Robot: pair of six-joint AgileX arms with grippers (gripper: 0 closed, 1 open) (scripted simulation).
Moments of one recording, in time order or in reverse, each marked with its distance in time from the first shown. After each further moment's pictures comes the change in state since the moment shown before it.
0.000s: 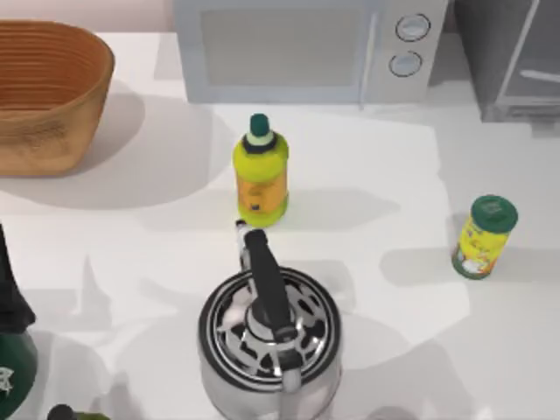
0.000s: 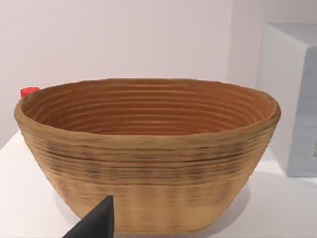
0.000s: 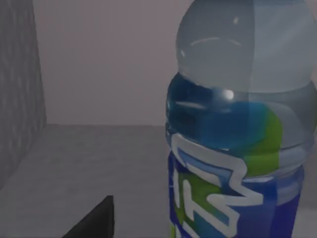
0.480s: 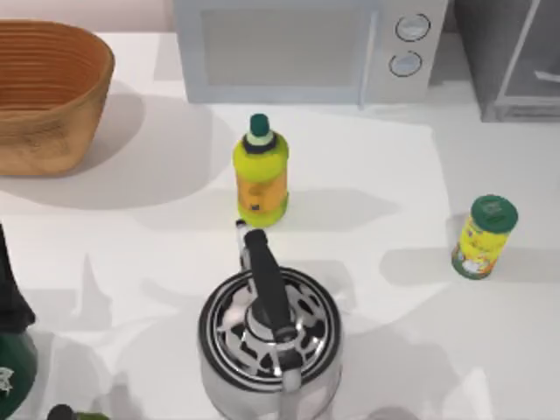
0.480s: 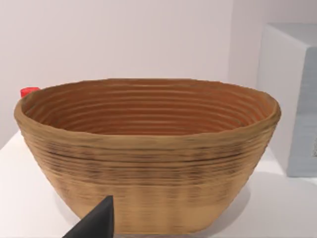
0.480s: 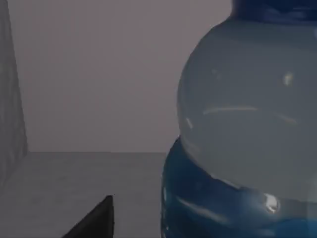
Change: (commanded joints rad) left arm 0.000 0.000 0.000 0.000 0.000 0.000; right arm 0.025 0.127 0.251 -0.120 0.023 -0.001
